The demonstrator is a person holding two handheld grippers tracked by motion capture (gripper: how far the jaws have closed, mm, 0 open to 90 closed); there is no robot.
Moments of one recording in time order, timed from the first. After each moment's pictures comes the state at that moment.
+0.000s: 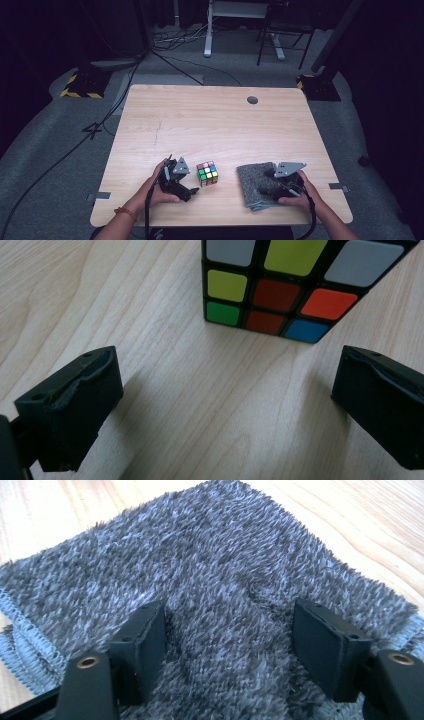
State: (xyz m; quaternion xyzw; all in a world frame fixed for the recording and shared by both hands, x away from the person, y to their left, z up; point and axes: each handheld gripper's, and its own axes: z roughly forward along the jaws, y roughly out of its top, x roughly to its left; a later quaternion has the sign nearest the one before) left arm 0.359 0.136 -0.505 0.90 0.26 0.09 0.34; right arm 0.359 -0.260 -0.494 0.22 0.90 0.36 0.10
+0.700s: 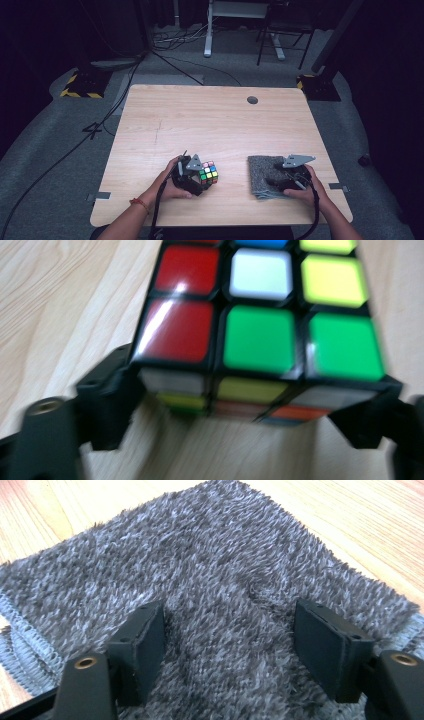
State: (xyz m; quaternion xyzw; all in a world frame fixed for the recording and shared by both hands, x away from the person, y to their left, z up) left arm 0.375 0.101 -0.500 0.91 0.21 0.06 0.36; right arm 0.378 -0.286 -0.495 0.29 0.88 0.36 0.12
